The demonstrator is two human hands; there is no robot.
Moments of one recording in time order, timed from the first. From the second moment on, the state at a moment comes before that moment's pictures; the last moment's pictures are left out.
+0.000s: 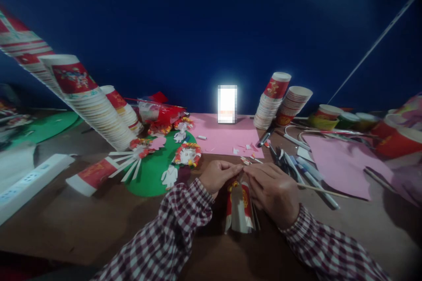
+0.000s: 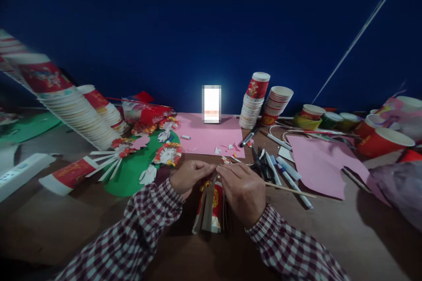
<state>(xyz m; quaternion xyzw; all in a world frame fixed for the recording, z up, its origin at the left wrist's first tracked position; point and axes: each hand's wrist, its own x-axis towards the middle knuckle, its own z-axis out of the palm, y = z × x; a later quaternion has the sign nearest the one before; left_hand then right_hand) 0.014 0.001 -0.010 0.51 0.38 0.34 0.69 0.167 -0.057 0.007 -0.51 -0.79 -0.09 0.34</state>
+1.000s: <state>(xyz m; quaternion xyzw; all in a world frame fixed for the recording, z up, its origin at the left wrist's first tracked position) 0.013 -0.001 -0.009 0.51 0.41 0.35 0.67 0.166 -0.056 0.000 -0.51 -0.80 -0.05 0.31</state>
